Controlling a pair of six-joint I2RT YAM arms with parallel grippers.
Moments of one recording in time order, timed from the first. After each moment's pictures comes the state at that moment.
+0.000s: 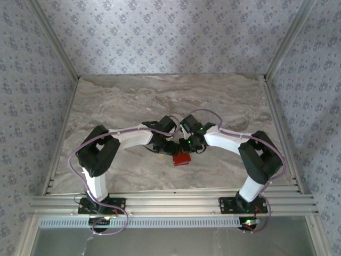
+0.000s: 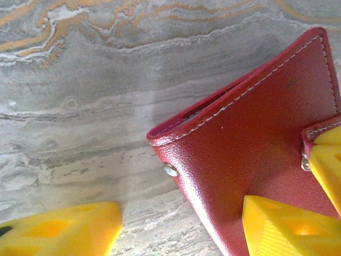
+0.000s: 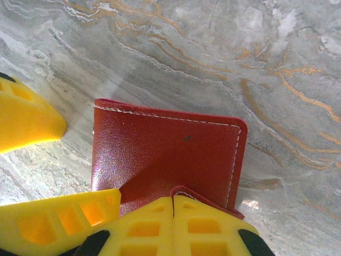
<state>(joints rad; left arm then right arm) -0.80 1.86 1.14 -0.56 0.22 -0.52 0.70 1.69 0.99 -0.51 -0.19 0.43</state>
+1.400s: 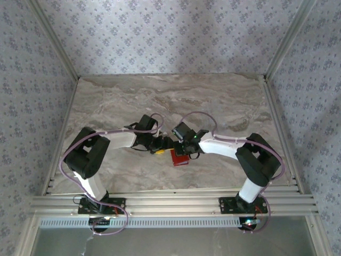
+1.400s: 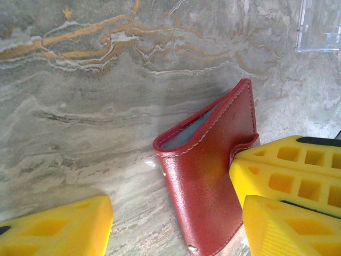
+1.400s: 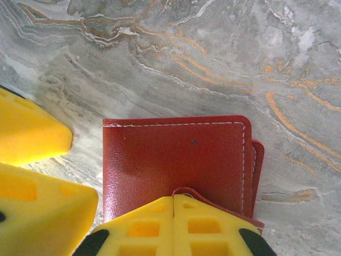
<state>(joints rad) -0.60 1.75 0.88 -0.19 0.57 -0.68 0.83 1.68 0.95 -0.41 0.00 0.58</state>
